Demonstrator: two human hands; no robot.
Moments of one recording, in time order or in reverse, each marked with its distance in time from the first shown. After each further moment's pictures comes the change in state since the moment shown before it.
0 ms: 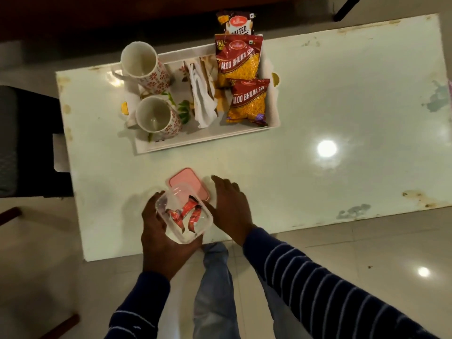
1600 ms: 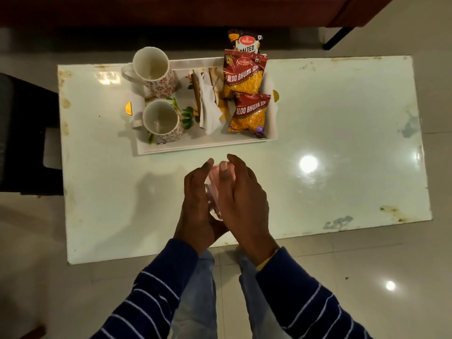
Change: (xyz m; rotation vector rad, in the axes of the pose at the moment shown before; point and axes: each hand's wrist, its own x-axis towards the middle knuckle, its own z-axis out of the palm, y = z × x) left_hand 0.033 0.063 0.036 -0.250 -0.337 0.236; right_hand -0.018 -0.070 -0.090 0.221 0.318 0.139
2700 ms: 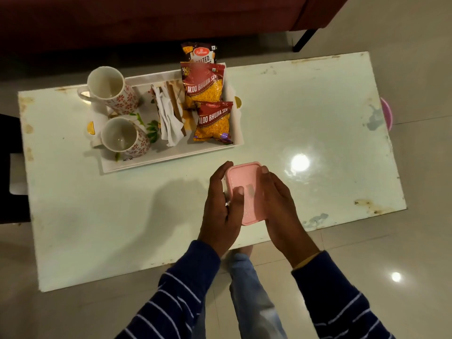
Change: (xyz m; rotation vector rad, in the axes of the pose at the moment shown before) left_hand 0.026 0.057 0.103 -0.085 0.047 -0.025; right_hand 0.017 0.088 -0.098 0.734 -0.023 0.429
